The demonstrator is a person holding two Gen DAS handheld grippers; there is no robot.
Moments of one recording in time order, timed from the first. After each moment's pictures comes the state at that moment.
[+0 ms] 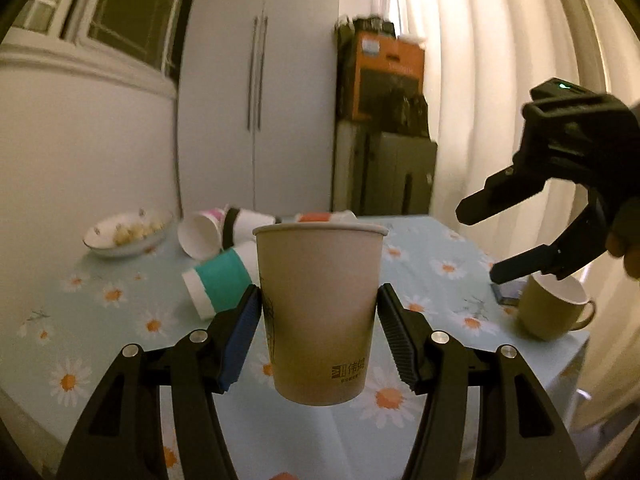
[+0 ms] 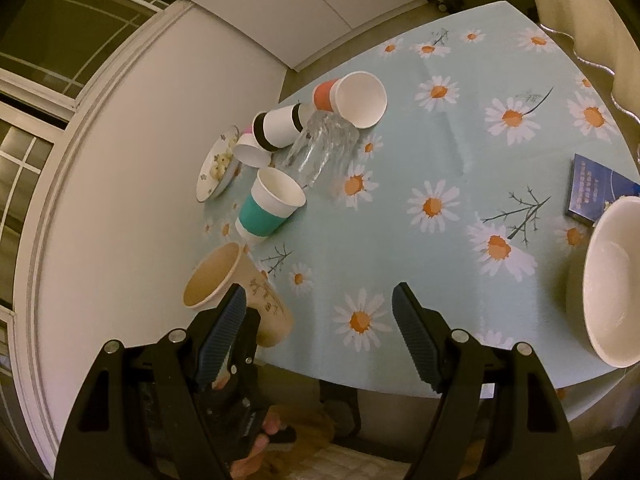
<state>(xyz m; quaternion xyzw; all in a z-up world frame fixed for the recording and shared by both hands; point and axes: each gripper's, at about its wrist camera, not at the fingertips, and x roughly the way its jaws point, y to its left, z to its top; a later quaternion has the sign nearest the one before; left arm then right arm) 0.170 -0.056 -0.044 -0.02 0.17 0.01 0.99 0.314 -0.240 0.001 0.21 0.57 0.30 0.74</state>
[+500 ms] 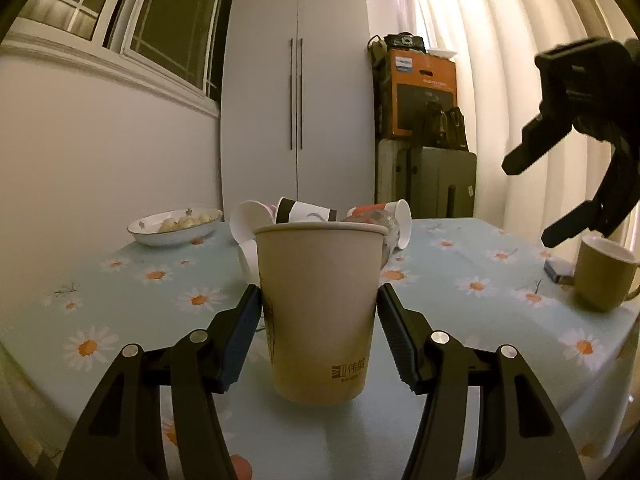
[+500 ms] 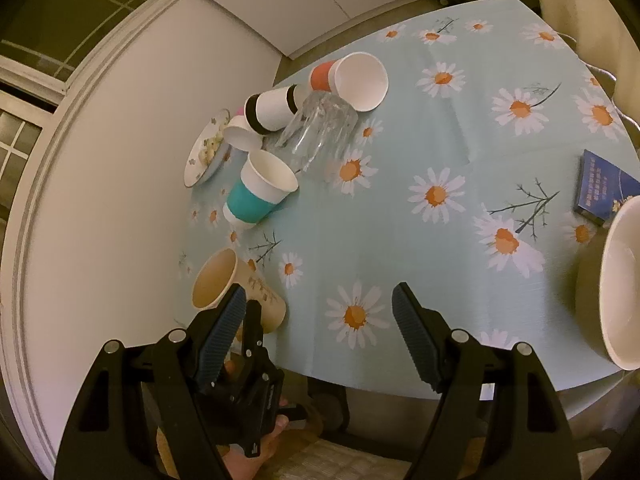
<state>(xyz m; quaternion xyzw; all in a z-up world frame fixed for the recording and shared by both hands) 0.162 -0.038 -0.096 0.00 0.14 0.08 0.99 0.313 -0.222 -0.011 0.18 0.58 0.29 0.74</state>
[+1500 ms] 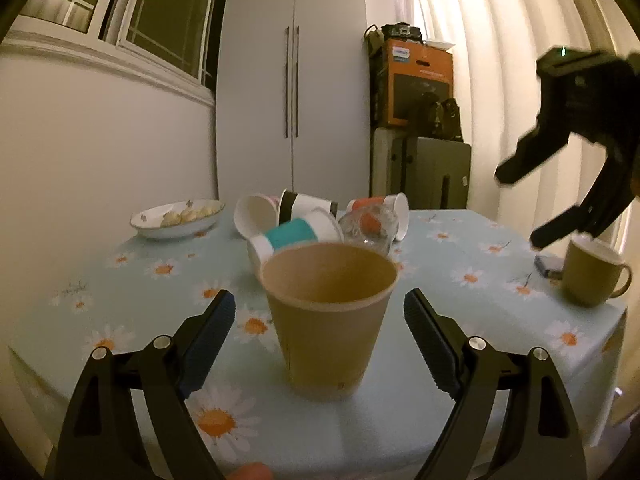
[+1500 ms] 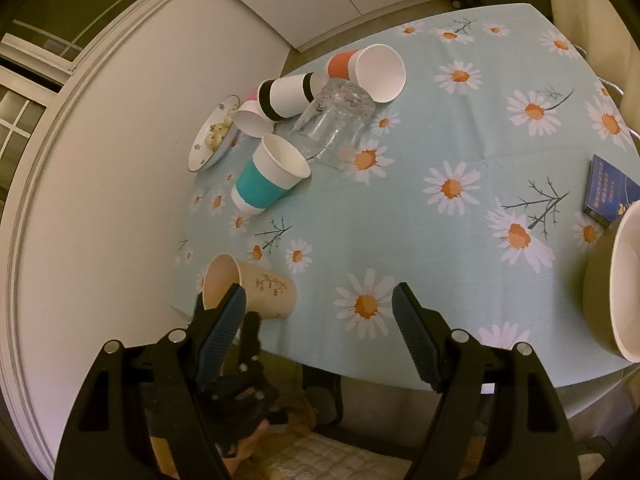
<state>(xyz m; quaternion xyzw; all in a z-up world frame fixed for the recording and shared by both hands) 0.142 -0.027 -0.076 -0.01 0.16 0.06 0.98 0.303 -0.209 -0.006 0.15 0.58 0.30 0.74</state>
